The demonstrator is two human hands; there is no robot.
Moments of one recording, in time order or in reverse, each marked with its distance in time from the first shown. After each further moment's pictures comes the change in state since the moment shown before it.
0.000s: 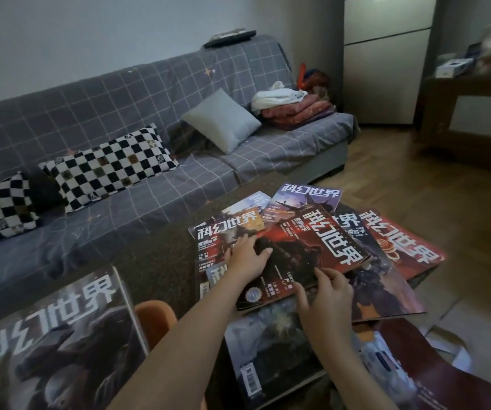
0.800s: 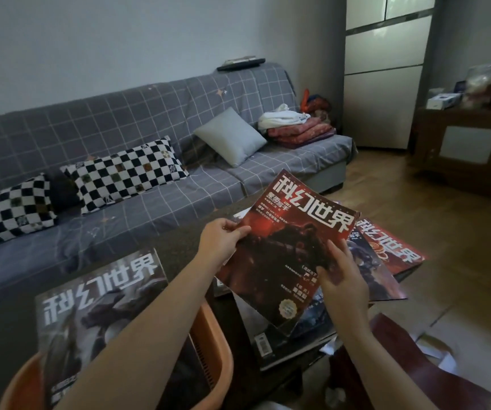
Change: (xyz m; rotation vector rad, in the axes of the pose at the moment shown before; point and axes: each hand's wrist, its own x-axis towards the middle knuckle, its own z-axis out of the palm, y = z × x) left_hand -0.090 -0.007 -0.105 -0.554 0.237 -0.041; right_hand -0.029 -0.020 -0.063 0.584 0.012 -0.095
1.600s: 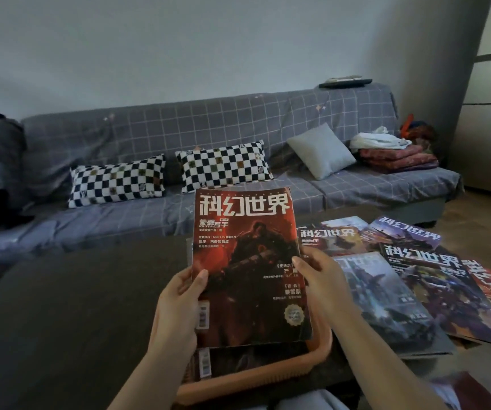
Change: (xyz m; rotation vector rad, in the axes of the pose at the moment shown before) left_hand -0.198 -0.114 -0.178 -0.691 0.512 -0.291; right_hand -0.076 -0.107 0.134 0.083 -0.536 0.079
